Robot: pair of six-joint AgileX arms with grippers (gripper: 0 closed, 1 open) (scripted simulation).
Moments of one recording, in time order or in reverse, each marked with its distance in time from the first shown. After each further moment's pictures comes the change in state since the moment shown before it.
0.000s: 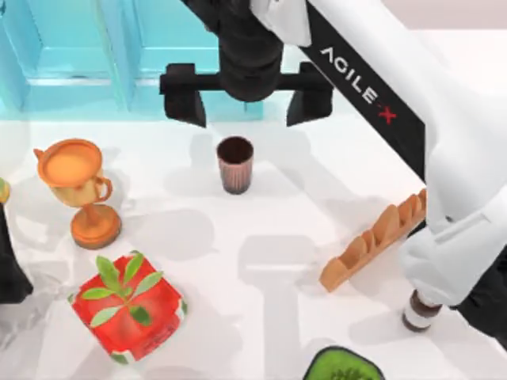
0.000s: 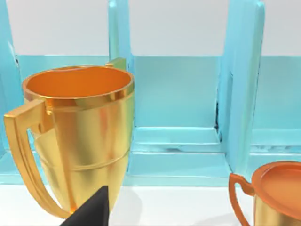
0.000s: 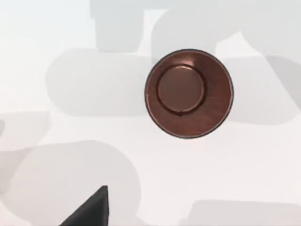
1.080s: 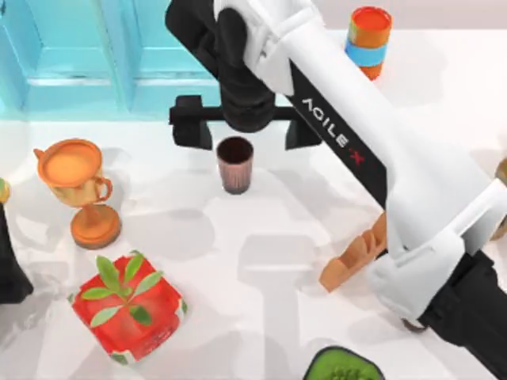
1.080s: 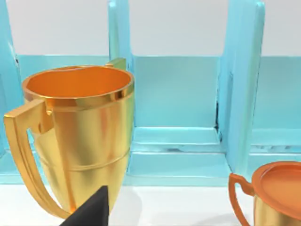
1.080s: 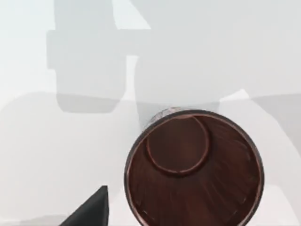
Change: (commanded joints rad) left arm 0.000 0.000 0.000 0.000 0.000 0.000; right arm -0.027 0.278 0.275 -0.010 0.034 0.006
